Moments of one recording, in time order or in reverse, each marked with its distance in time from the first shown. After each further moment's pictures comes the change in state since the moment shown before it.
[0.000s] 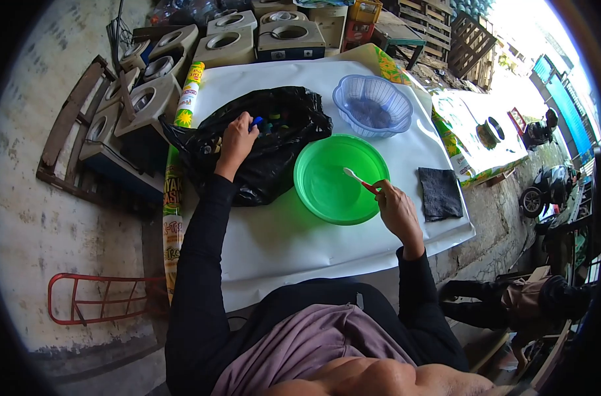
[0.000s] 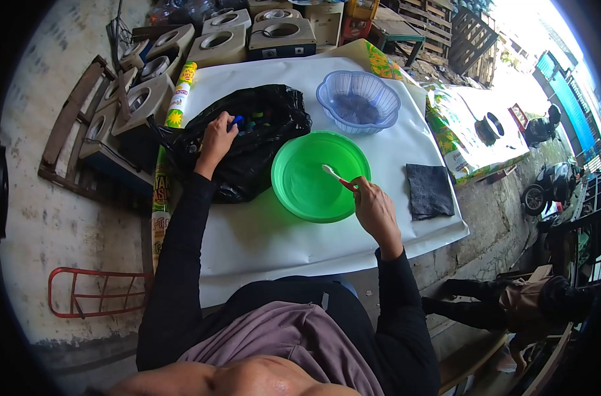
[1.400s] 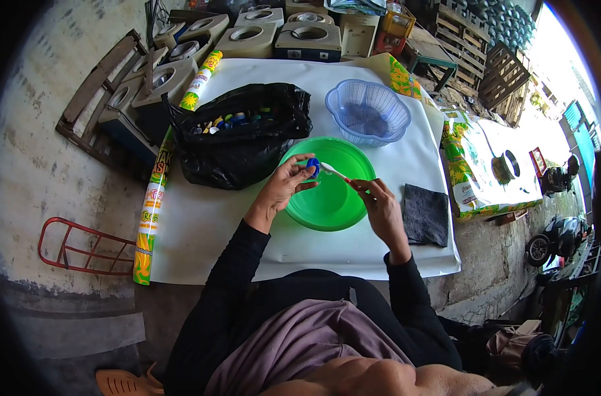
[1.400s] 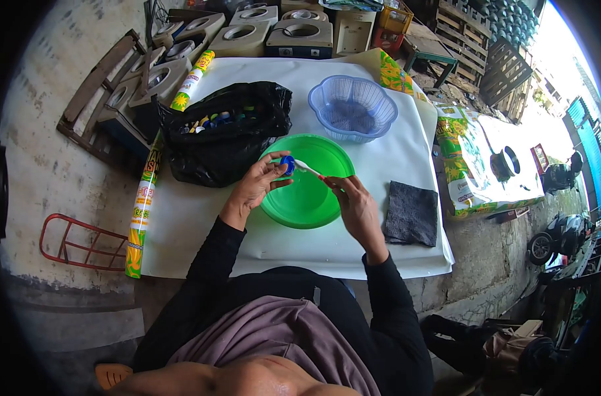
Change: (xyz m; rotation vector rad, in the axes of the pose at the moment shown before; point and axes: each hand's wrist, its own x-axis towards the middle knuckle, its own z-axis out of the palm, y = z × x) left_hand -0.084 0.220 0.056 -1.365 -0.229 -0.796; right_hand 0.019 0.058 -0.033 0.408 -0.029 -0.188
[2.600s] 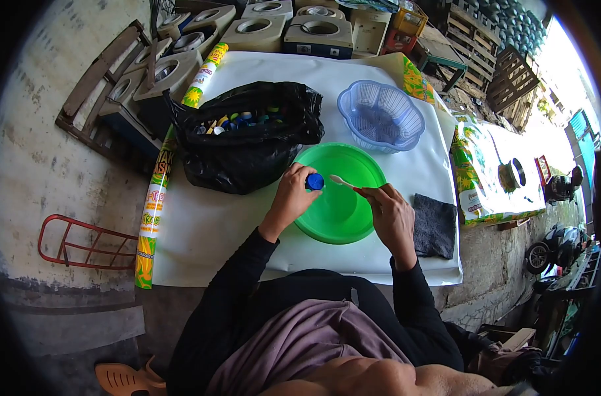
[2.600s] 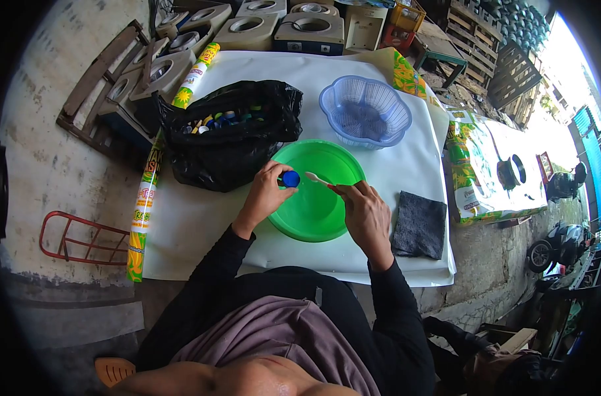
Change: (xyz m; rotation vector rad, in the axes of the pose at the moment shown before) left_hand 0.007 -0.015 -0.012 1.104 0.167 0.474; right_hand 0.020 -0.012 0.006 -0.314 0.020 -0.054
